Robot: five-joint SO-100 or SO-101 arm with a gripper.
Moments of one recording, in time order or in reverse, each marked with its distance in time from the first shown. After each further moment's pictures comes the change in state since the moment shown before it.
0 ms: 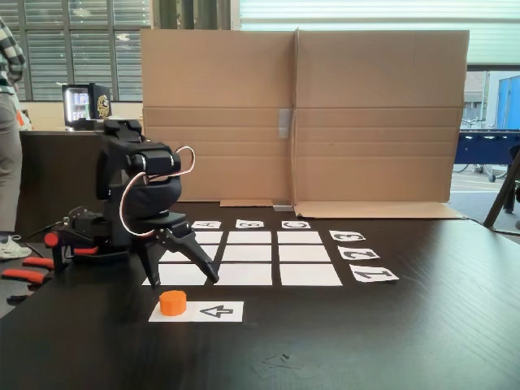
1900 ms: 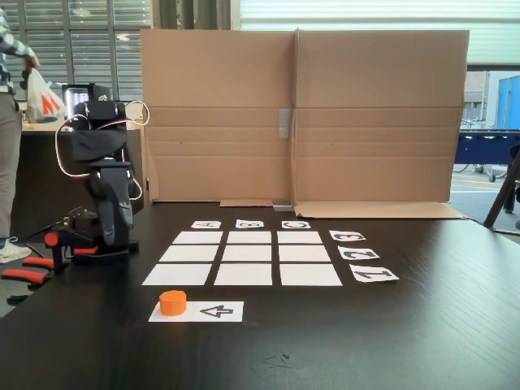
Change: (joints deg) arm 13.5 28.5 16.2 1.1 17.8
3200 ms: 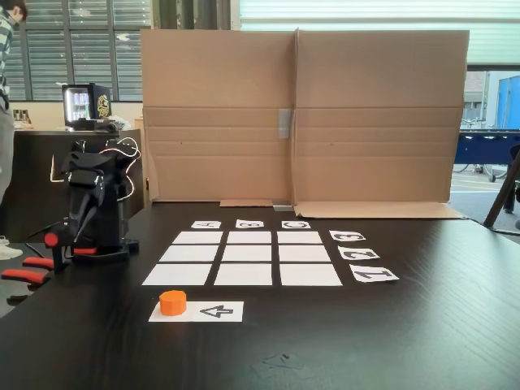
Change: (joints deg) arm 14.7 71.2 69.0 -31.7 1.4
